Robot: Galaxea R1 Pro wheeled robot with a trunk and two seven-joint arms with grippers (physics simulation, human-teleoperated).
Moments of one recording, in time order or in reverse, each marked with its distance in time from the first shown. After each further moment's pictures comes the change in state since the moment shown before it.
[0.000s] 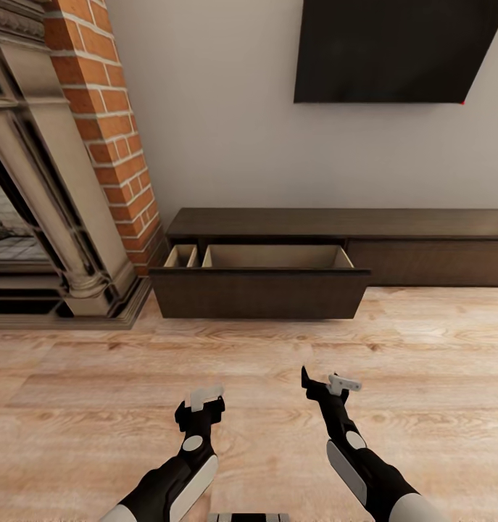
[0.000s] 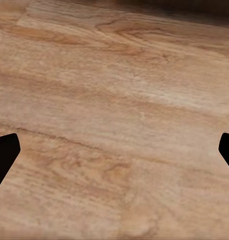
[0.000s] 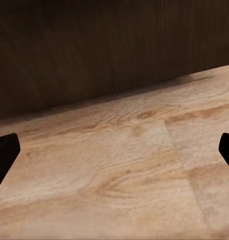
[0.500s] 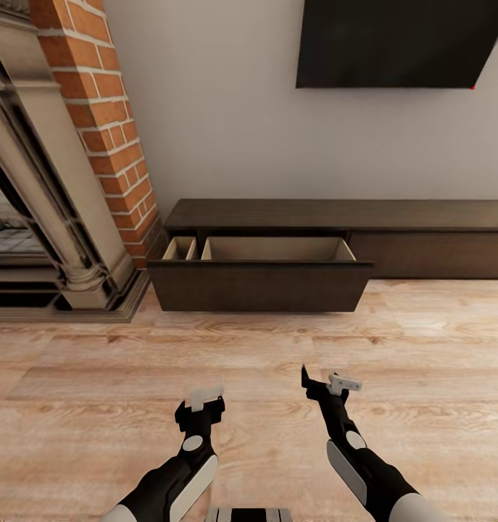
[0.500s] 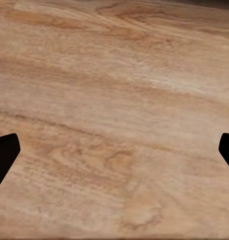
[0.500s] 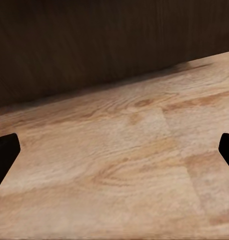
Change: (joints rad) left arm 0.000 0.000 0.000 0.000 0.002 0.001 0.000; right arm 0.000 0.000 -0.001 -0.001 0.001 -0.002 0.000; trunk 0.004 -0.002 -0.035
